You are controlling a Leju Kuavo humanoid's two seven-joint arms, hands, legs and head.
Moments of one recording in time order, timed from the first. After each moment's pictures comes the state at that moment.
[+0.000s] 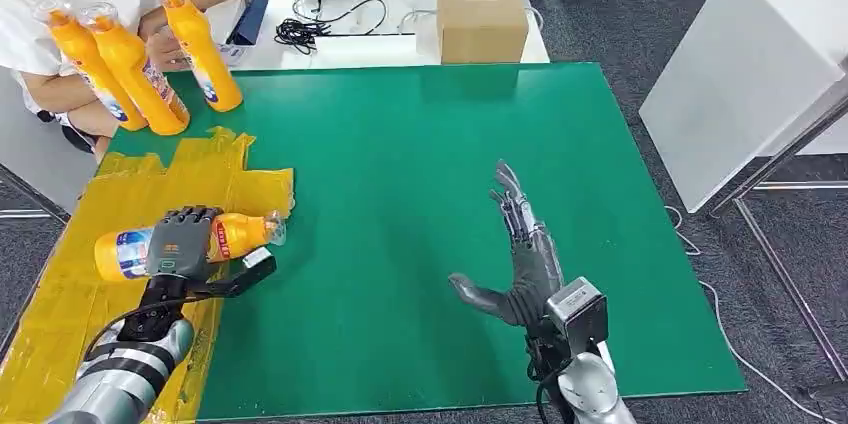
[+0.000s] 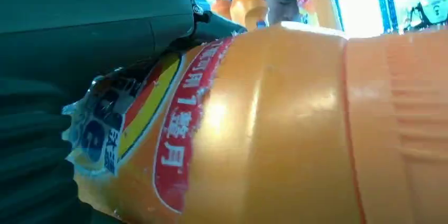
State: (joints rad) left arm -0.44 0.14 -0.14 -0.69 -1.45 0.70 0.02; right arm -0.01 0.00 0.32 -1.70 -0.02 0.03 -0.43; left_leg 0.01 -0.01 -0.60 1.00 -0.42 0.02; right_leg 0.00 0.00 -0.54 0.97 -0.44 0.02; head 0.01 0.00
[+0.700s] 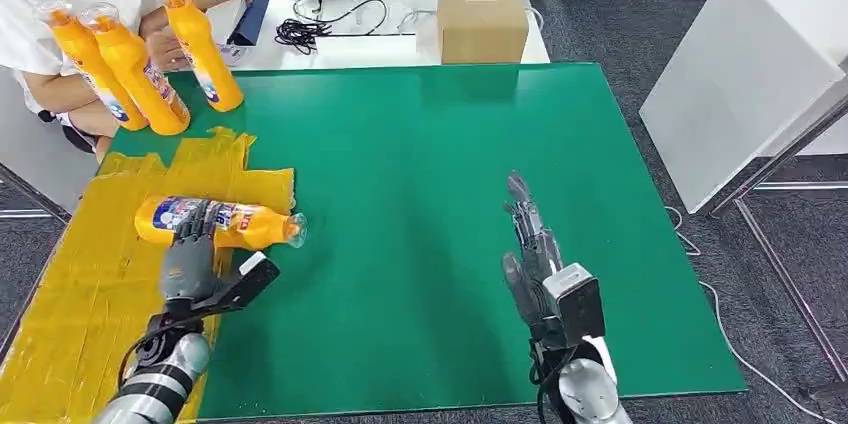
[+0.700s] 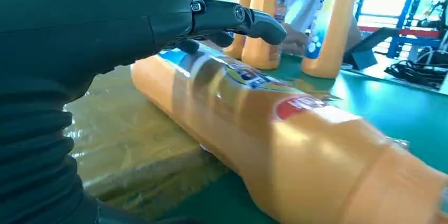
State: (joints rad) left arm -0.32 0.05 -0.05 -0.79 -1.05 0.69 -0.22; right arm 0.02 -0.01 0.31 -1.69 0.02 -0.05 -0.33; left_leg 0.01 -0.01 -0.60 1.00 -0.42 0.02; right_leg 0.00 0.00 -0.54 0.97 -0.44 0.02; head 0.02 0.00
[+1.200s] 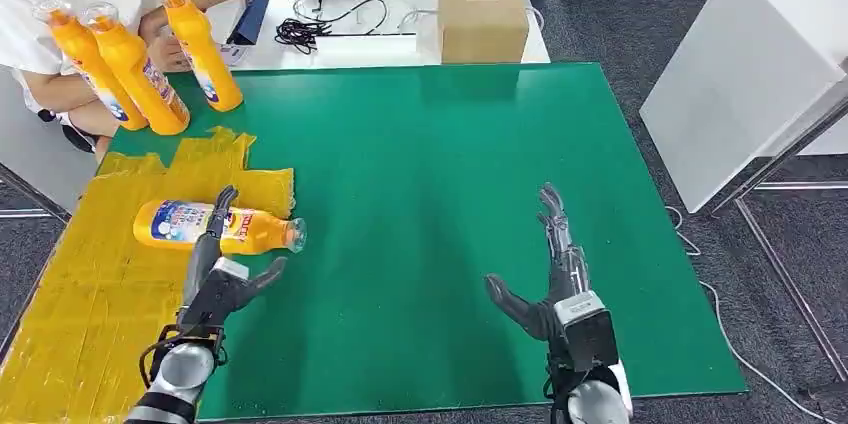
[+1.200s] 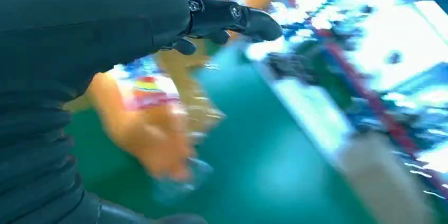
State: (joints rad) left arm -0.09 0.00 -0.13 -1.35 -0.43 0.33 -0.46; right arm 0.12 0.00 0.24 -1.74 0.15 -0.17 -0.39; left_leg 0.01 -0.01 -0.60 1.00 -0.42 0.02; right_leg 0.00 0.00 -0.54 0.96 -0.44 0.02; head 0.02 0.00
